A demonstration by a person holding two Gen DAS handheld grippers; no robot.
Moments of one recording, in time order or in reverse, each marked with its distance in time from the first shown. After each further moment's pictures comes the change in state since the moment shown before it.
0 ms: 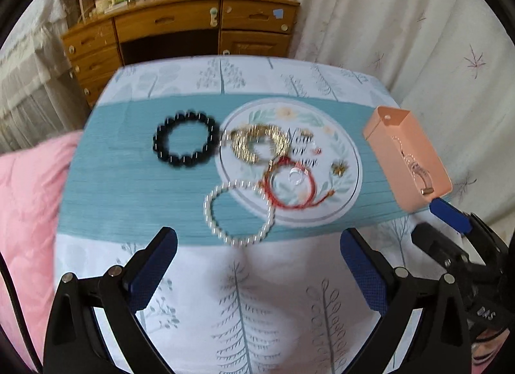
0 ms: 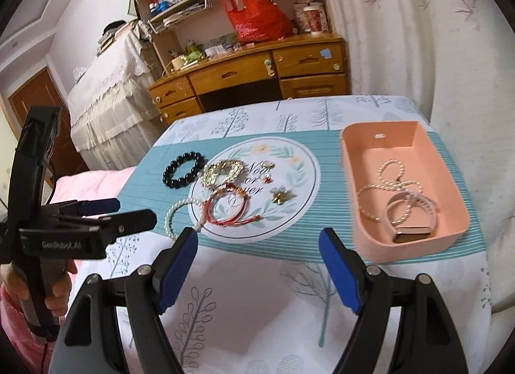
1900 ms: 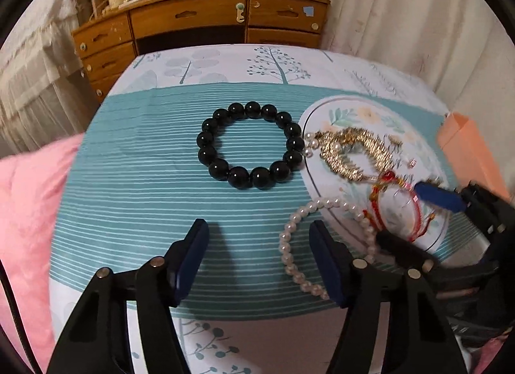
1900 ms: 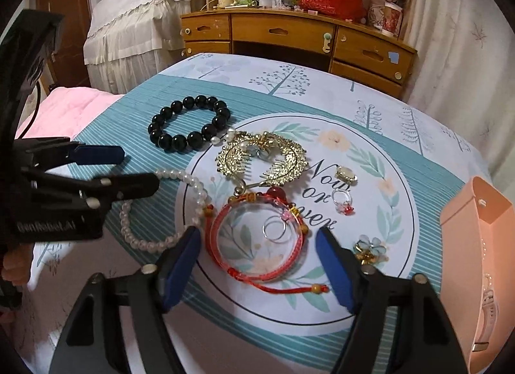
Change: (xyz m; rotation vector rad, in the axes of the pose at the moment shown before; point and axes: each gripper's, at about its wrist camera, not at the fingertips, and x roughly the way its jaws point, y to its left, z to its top) left arm 0.081 0.067 0.021 0.032 -0.047 0.120; right arm 0.147 0.068 0.014 -0.352 0.146 -0.051
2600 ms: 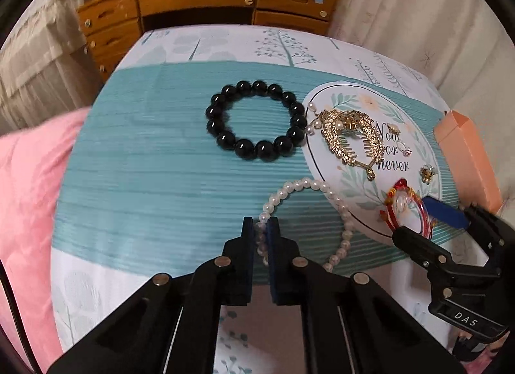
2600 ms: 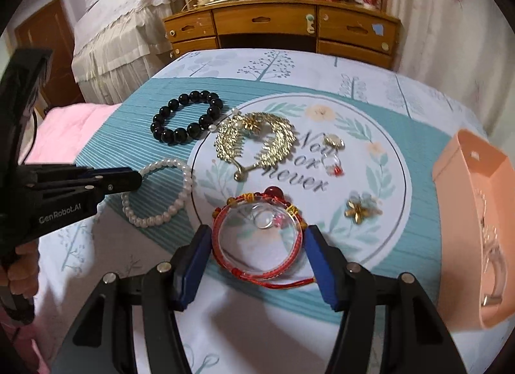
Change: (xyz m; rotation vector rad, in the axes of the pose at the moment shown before) left arm -0.012 0.013 -0.009 -0.104 0.101 -0.058; right arm -0.021 -0.015 -0.014 0.156 0.065 0.053
